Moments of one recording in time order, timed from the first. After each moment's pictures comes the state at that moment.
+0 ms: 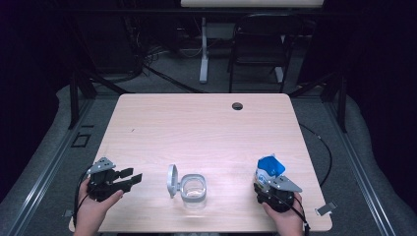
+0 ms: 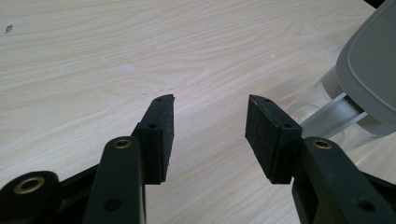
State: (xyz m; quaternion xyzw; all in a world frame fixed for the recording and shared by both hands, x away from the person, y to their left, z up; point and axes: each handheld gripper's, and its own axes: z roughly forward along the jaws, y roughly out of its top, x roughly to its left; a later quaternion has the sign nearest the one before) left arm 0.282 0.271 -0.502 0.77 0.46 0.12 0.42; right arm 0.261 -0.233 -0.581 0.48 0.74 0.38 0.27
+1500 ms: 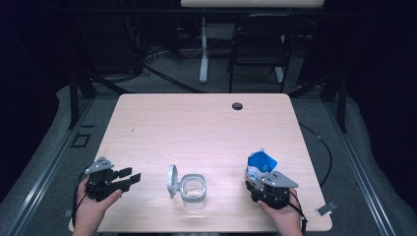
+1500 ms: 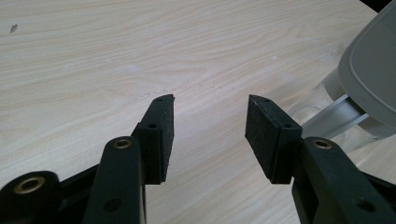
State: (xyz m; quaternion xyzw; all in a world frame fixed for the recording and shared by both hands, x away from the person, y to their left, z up) left arm 0.282 0.275 -0.502 0.77 0.46 0.12 0.42; right arm 0.266 -0.214 -0.553 0.42 0.77 0.41 0.26
